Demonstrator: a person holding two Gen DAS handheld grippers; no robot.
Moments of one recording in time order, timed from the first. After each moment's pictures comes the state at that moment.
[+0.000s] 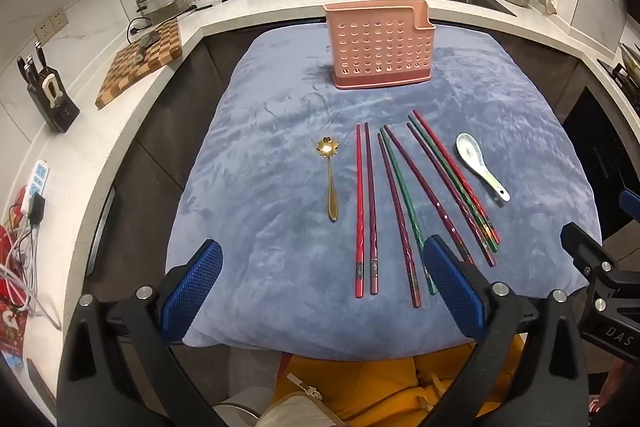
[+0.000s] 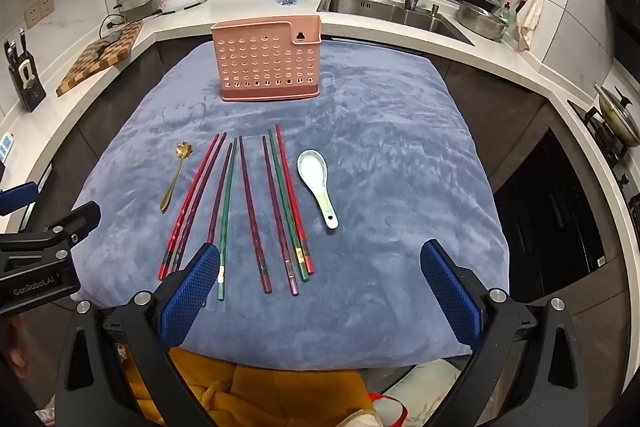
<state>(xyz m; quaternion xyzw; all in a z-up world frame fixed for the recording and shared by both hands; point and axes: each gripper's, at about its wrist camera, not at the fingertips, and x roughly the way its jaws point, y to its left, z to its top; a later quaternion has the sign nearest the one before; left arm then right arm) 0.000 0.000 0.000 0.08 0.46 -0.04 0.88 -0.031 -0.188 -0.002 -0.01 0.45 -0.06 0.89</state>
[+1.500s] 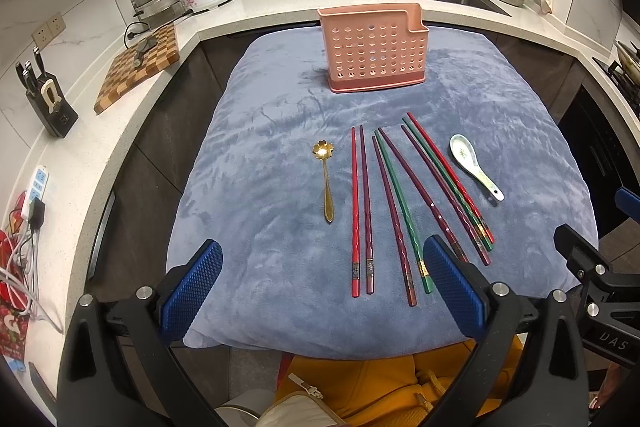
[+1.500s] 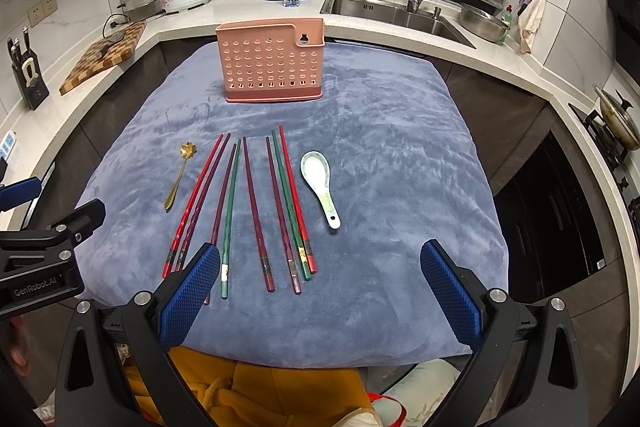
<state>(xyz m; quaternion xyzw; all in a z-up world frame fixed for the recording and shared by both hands) -0.001 -0.008 0.003 0.08 0.46 -0.04 0.88 -0.035 -0.185 0.003 -0.01 0.45 -0.05 0.89</state>
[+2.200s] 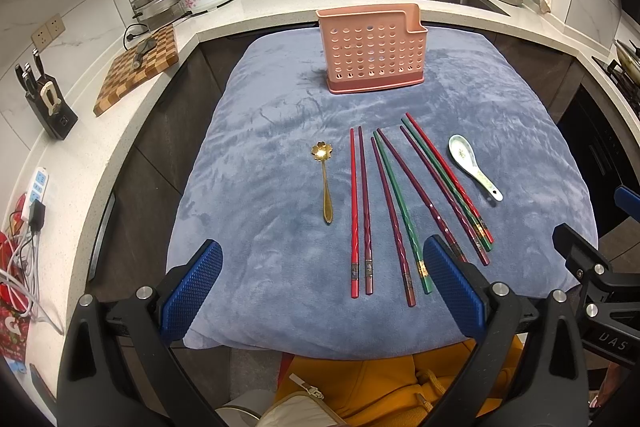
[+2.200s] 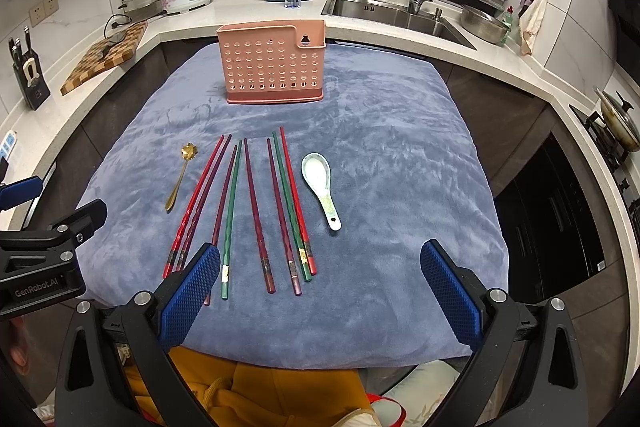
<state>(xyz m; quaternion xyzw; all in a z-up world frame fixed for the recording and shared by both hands) -0.002 -0.008 0.003 0.08 0.46 -0.04 0.88 -0.035 -0.185 0.005 -0.01 0.45 -0.05 0.89</state>
